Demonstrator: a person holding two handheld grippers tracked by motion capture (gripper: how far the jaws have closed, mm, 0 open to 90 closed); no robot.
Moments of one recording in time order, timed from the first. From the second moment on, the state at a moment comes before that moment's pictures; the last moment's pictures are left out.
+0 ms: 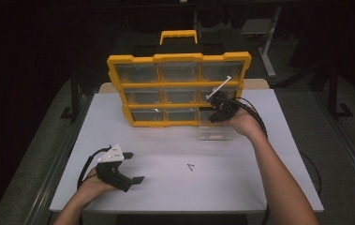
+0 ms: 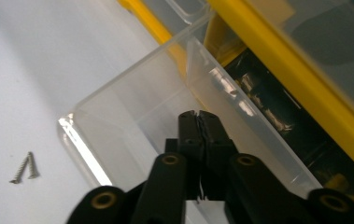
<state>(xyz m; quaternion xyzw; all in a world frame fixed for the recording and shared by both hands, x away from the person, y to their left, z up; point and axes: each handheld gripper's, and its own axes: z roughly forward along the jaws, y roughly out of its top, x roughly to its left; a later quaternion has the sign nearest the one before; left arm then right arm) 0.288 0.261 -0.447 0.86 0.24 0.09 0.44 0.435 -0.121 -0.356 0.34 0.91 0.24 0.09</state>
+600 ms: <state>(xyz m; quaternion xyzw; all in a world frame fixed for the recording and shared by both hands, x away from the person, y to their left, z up) 0.288 0.259 -0.447 0.86 0.24 0.08 0.44 0.405 -0.126 -0.329 0.32 0.90 0.28 0.07</state>
